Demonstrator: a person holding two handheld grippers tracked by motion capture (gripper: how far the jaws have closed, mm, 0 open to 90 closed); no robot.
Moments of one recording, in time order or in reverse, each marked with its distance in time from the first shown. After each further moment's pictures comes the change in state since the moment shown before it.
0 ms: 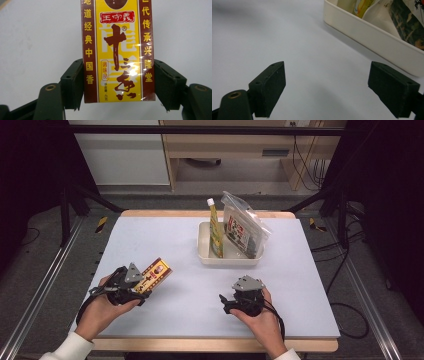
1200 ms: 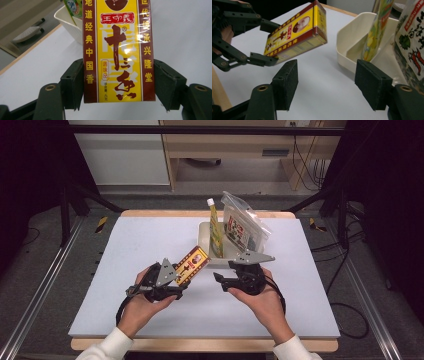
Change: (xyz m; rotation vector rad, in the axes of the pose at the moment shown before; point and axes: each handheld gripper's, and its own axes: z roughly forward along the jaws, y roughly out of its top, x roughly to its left) left arm -0.056 0.069 0.018 -0.326 -0.007 0.076; right arm -0.014 0.081 -0.036 -0.089 0.169 0.114
